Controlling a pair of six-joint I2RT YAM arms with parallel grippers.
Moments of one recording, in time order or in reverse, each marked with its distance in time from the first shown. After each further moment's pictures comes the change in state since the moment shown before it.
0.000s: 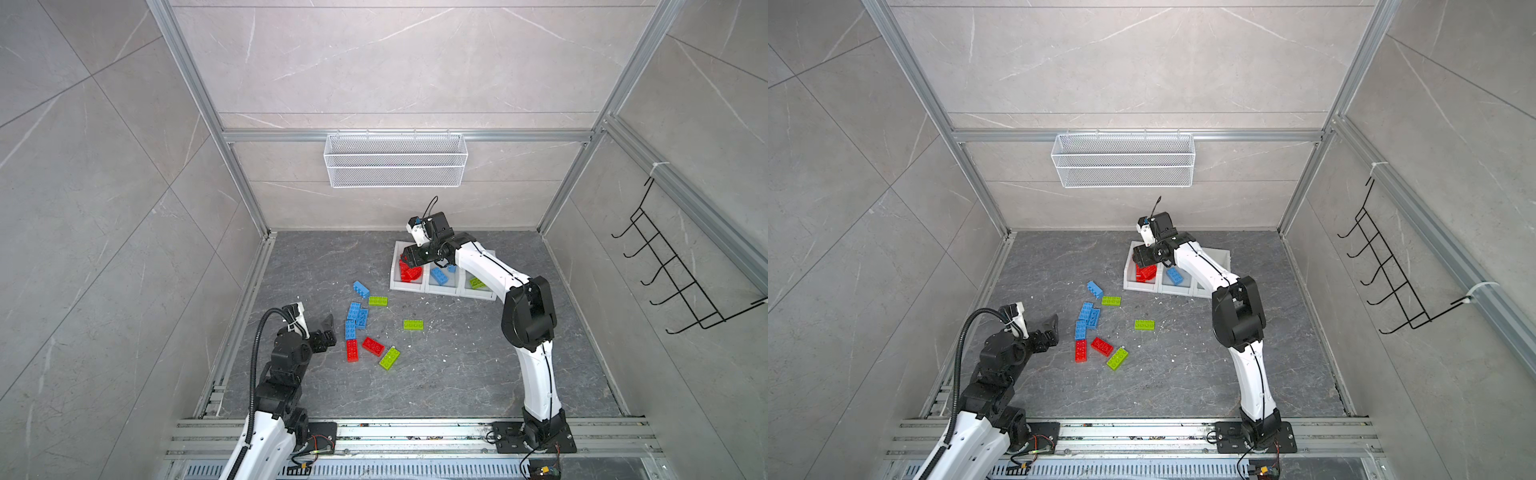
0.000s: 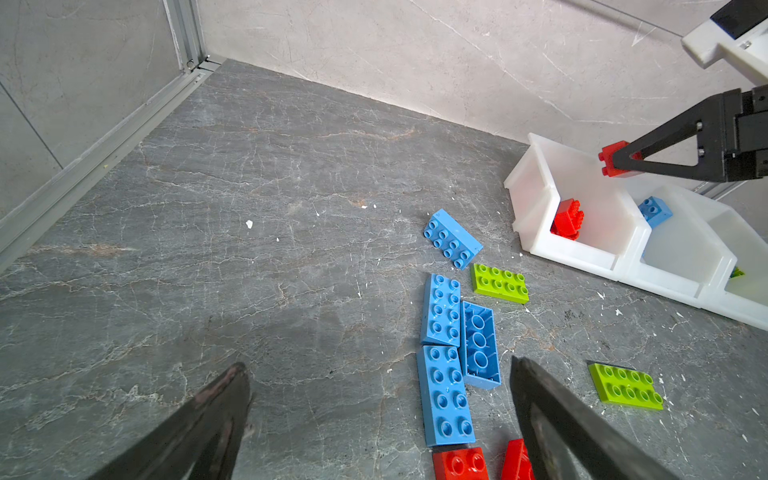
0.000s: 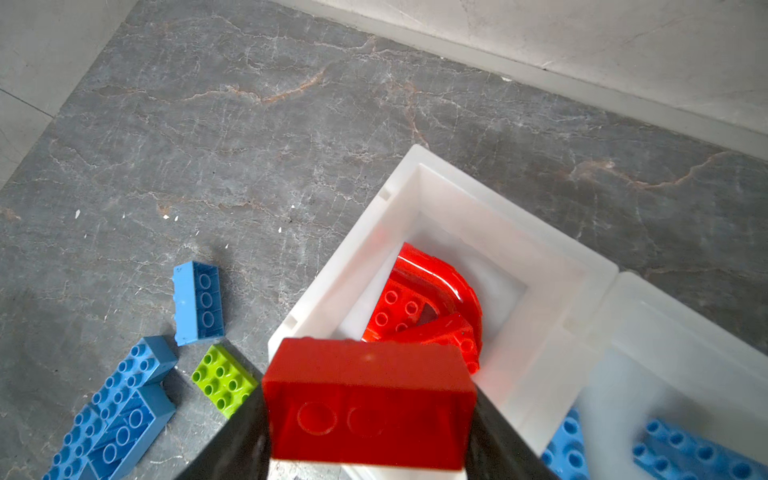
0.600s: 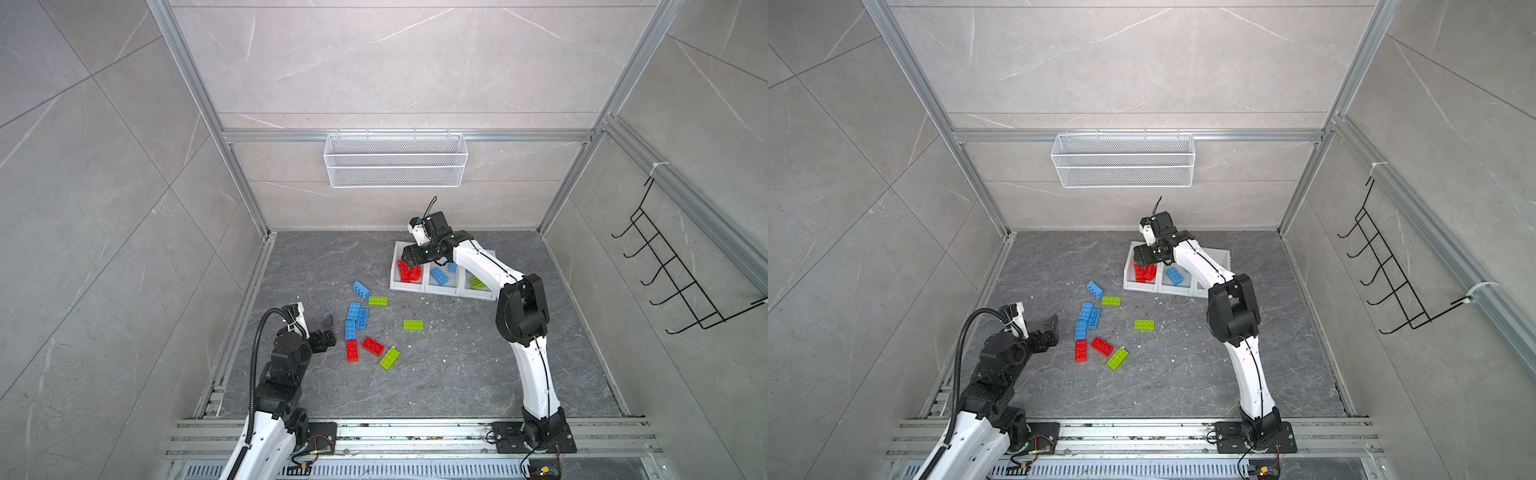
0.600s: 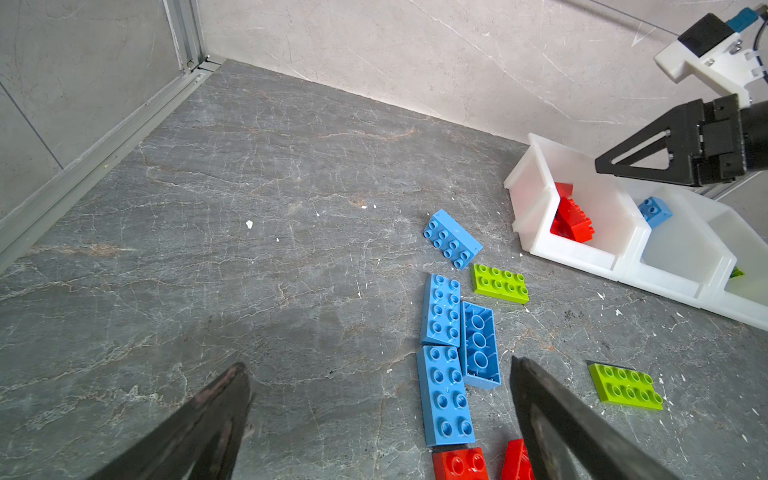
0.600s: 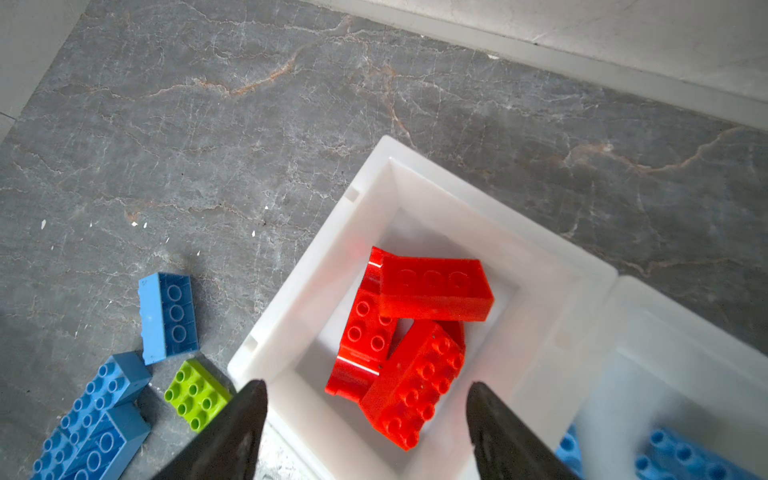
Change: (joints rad) left arm 0.000 0.000 0.000 0.000 0.000 0.000; right arm -0.014 0.022 0.015 -0.046 0.001 0.015
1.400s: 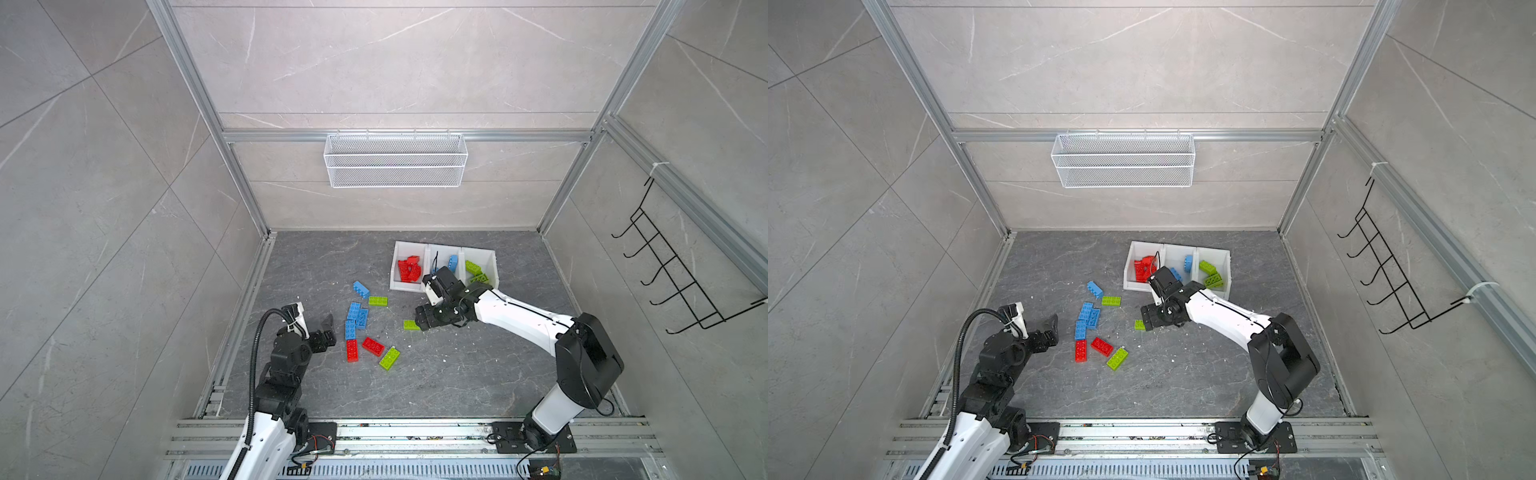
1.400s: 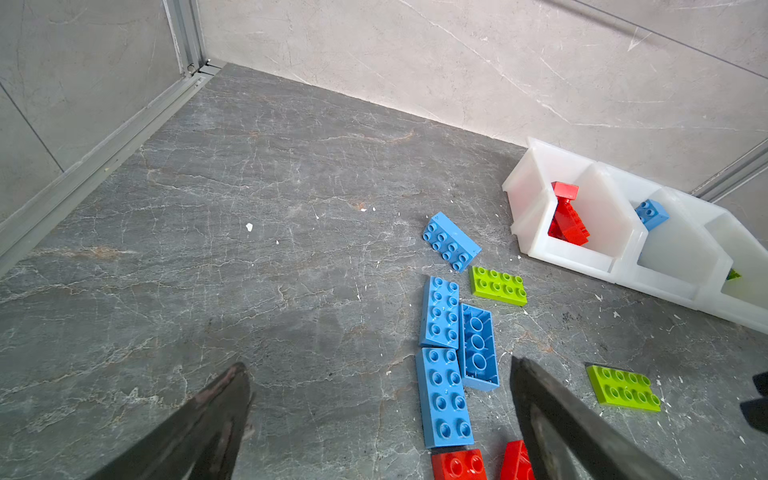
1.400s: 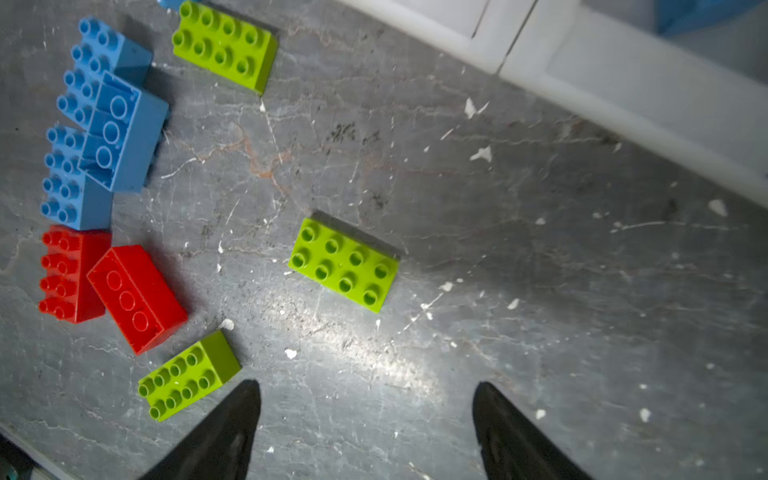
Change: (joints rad) left arm 0.000 -0.009 0.000 0.000 0.000 0.000; right arm 0.230 -0.552 -0.802 0.001 0.114 0.288
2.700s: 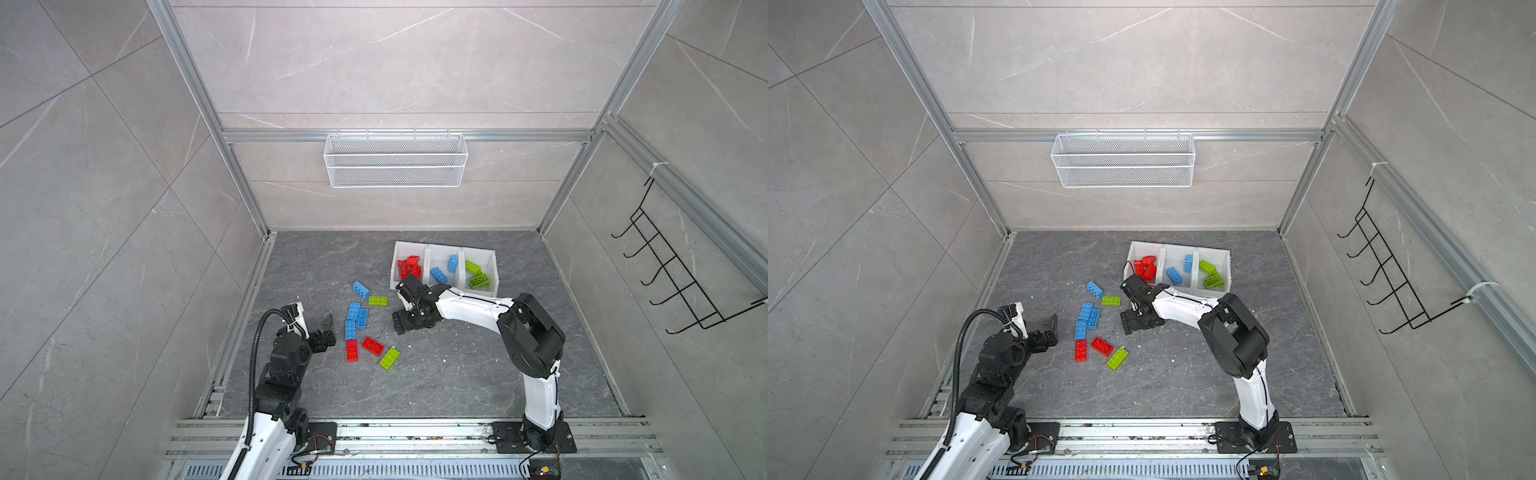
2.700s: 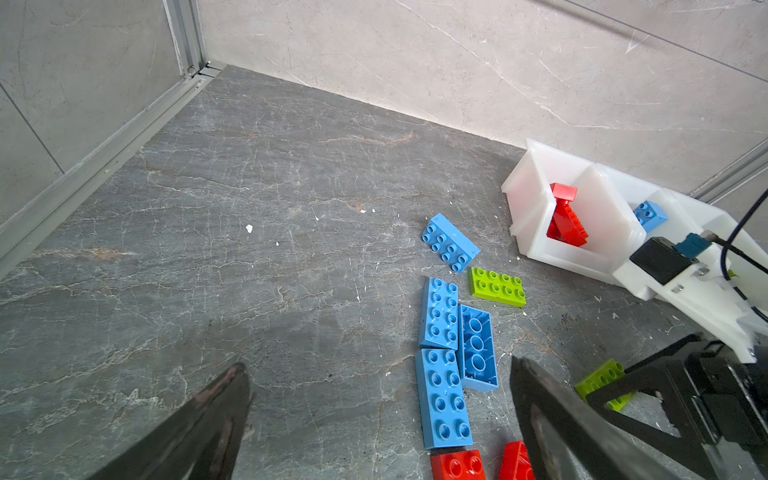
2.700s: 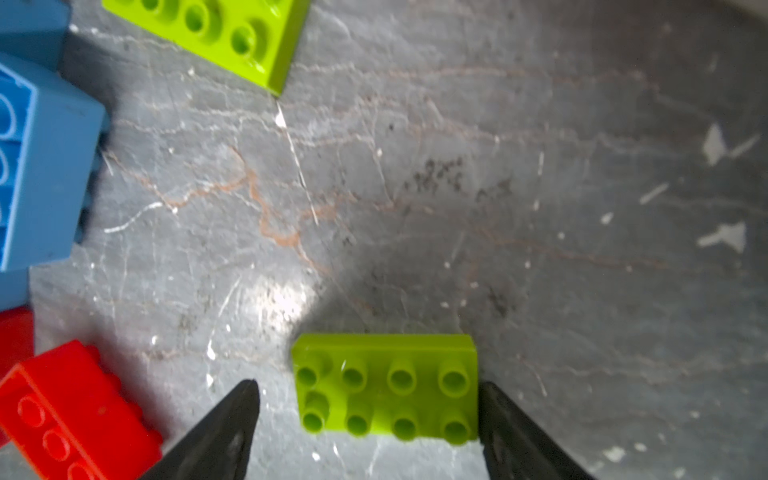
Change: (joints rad) left arm 0.000 -0.005 0.000 0.000 0.000 0.000; right arm 0.086 0.338 0.203 0.055 0.038 0.040
